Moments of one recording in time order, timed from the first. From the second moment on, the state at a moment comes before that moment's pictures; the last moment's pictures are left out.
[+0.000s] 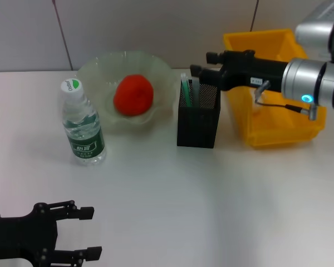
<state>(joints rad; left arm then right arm) -0.35 -2.00 0.73 0.67 2.07 1.79 -1.19 0.71 2.08 -1.04 -0.64 -1.64 -0.96 1.47</state>
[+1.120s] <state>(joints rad) -0.45 -2.06 0.70 0.52 1.98 1.86 -1.19 0.42 2.02 -1.03 -0.58 -1.70 -1.71 1.38</state>
